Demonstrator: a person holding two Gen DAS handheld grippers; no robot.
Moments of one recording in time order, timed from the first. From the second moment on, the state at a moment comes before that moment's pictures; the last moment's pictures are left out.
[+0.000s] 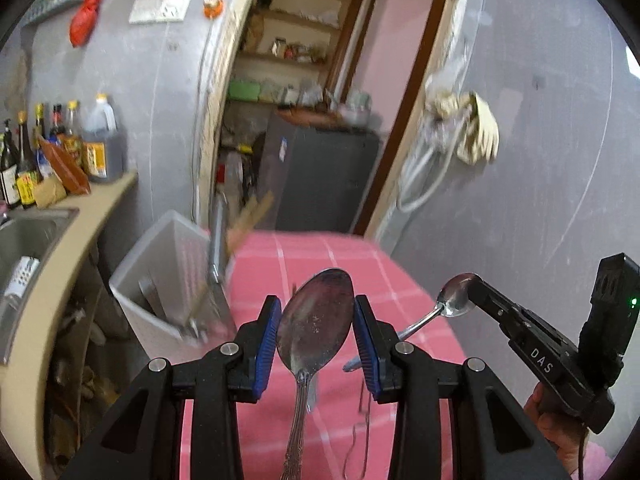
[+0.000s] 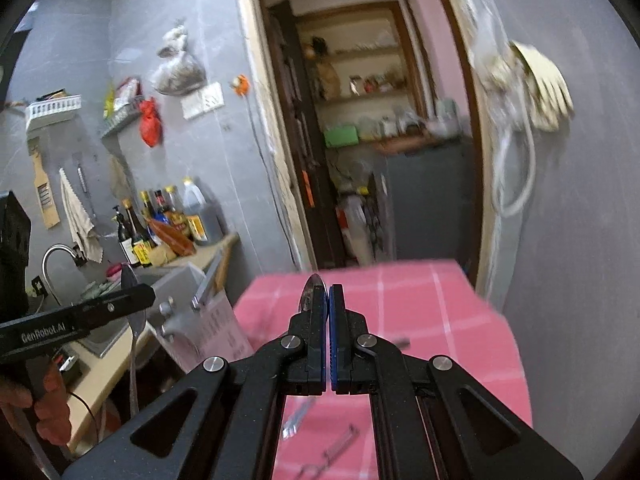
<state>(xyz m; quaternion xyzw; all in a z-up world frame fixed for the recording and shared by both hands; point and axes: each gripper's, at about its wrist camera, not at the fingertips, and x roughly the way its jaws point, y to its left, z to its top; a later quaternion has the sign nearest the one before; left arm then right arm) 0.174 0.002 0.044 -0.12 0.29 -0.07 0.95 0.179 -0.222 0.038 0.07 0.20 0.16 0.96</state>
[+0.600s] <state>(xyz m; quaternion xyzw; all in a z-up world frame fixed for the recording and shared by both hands) 0.227 0.102 0.101 -0.17 0.13 0.02 0.98 0.226 -0.091 0.128 -0.06 0.12 0.25 0.96</state>
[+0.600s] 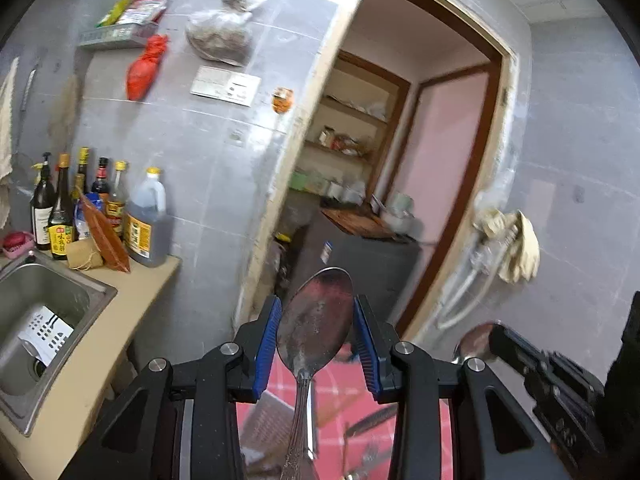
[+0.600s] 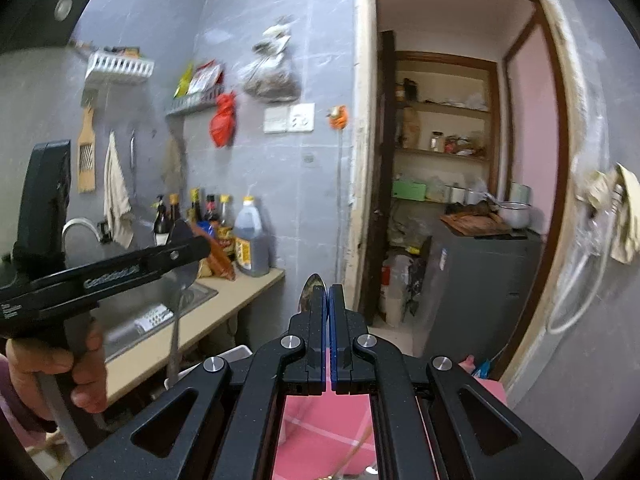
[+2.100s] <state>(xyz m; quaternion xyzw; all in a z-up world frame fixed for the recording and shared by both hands) 0.183 0.112 0.057 -0.17 0.14 0.08 0.97 0.208 -0.121 0.087 0.01 0.16 0.18 0.97</state>
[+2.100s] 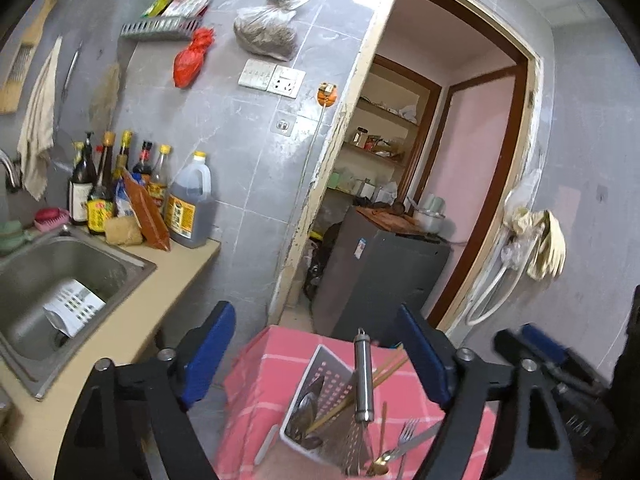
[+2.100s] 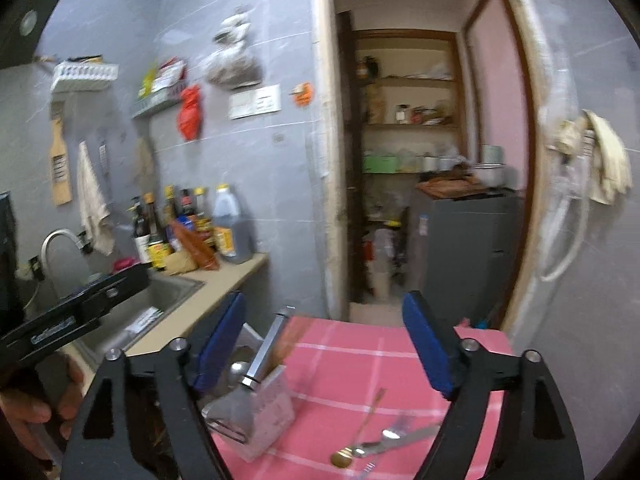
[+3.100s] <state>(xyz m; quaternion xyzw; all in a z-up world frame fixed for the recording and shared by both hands) 0.110 -0.031 -0.005 -0.04 0.20 0.04 0.98 0.096 -0.273 0.008 0.00 0.20 -0.02 0.98</state>
